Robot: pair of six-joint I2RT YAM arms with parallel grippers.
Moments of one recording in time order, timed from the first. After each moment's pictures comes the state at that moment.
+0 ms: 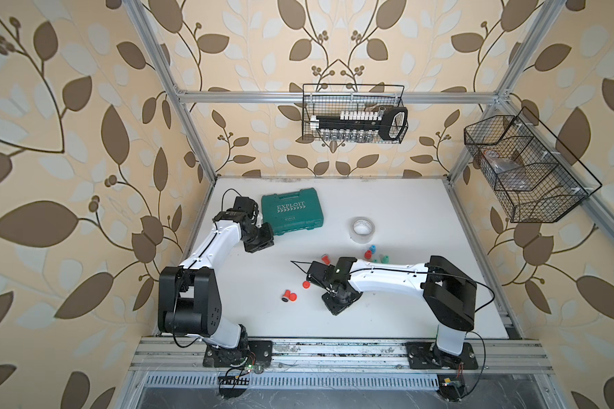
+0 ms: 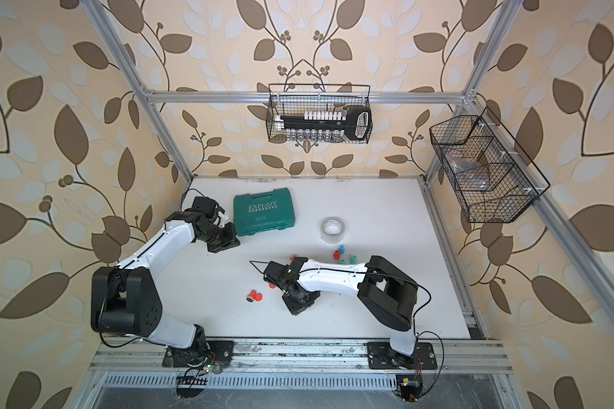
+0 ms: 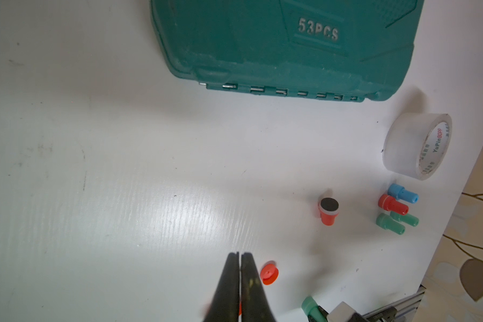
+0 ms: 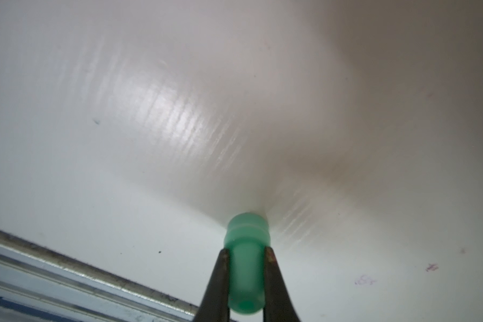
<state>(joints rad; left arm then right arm) -0.02 1.50 1.11 -0.81 0.37 -0.41 1.10 1.90 1.25 -0.93 0.02 0.56</state>
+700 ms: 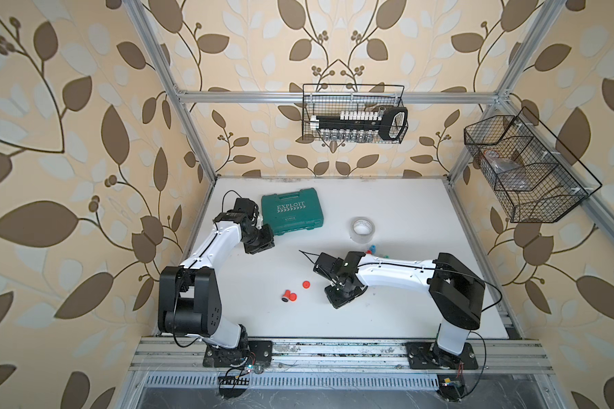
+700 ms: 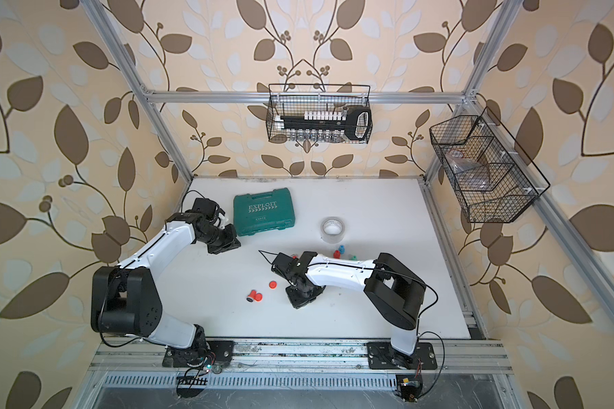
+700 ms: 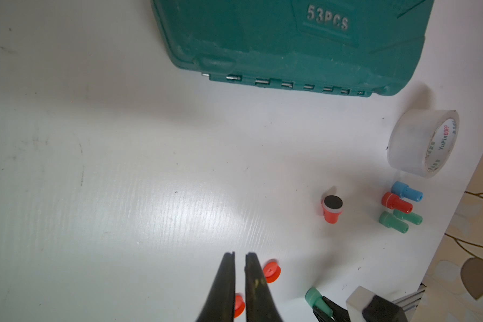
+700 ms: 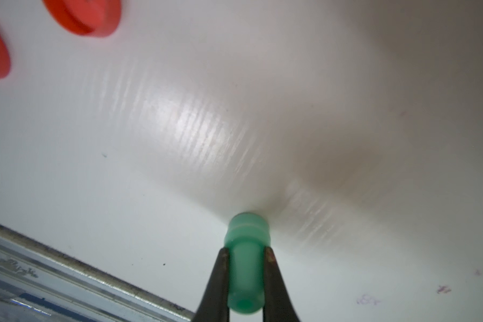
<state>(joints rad) -0.02 1.50 1.09 -0.81 0.37 -0.41 1.01 1.83 1.21 -0.87 -0.01 0.56</state>
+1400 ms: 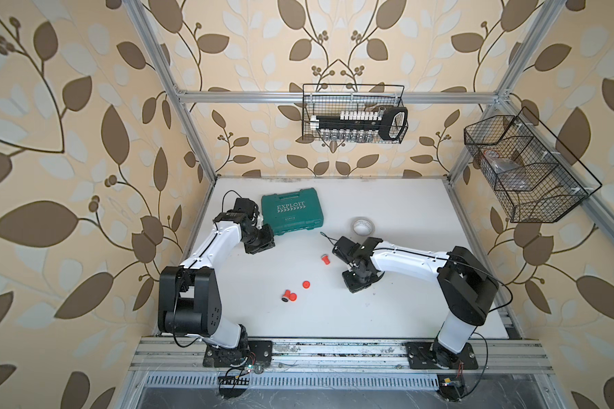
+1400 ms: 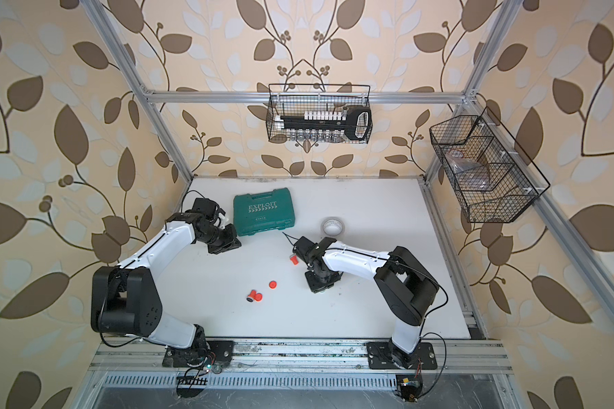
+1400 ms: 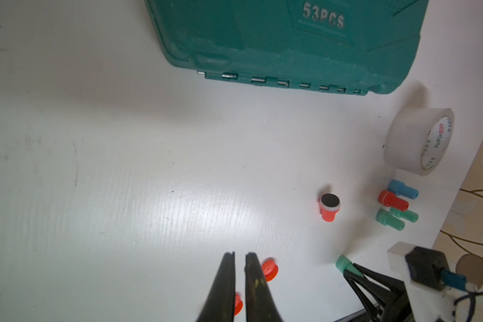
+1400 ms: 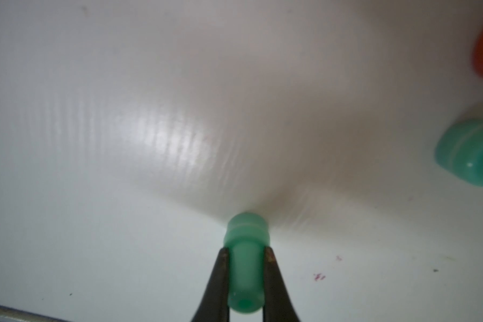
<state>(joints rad) -0.02 1.50 1.09 -0.81 0.38 -0.41 0.79 1.77 1.14 -0.90 0.05 0.47</state>
